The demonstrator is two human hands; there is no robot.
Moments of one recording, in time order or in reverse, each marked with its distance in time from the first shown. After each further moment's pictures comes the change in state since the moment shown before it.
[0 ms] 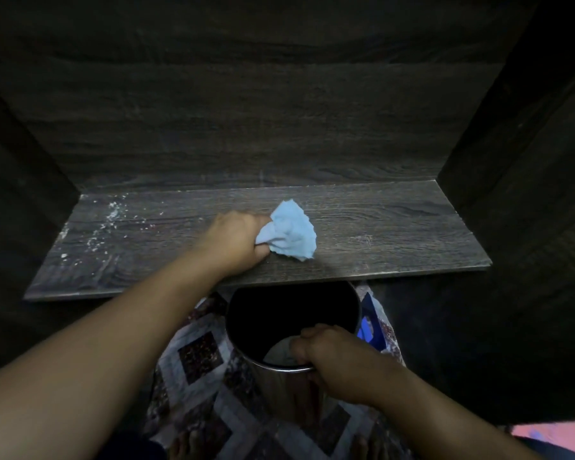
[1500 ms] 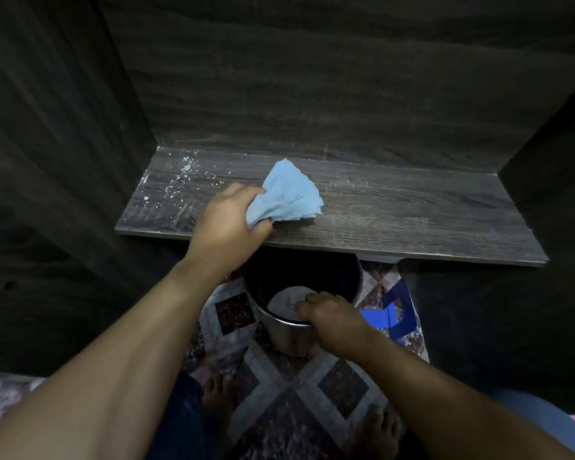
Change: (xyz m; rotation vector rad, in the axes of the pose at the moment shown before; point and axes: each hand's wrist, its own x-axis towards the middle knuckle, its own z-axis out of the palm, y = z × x) left_hand -0.111 -0.034 -0.017 -0.369 0.412 -0.375; right_hand 0.056 -0.036 0.048 -0.178 -0.028 0.034
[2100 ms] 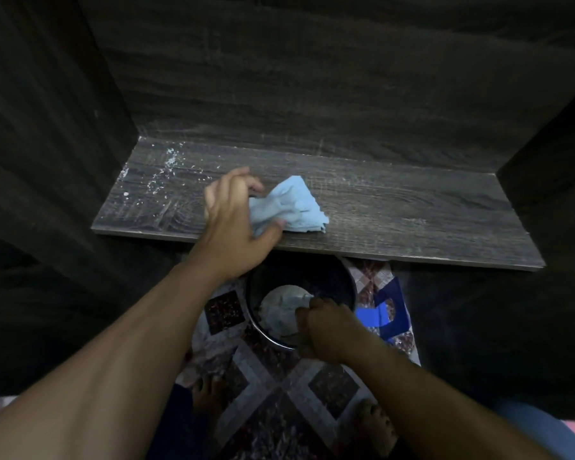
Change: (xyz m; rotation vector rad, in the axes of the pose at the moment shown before) left_hand 0.006 -0.012 0.029 -0.101 -0.019 0.100; right_hand 0.002 0.003 -0.003 -0.055 -0.264 0.150
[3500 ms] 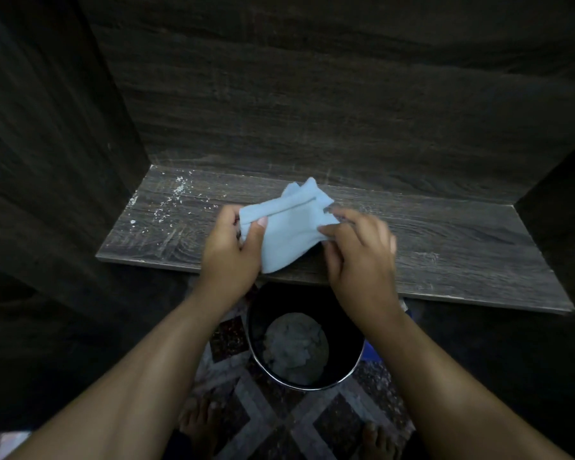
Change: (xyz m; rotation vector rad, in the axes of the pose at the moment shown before) left_hand 0.010 0.014 0.008 -0.377 0.204 -0.376; right_hand 0.016 0.028 -0.098 0.327 1.252 0.020
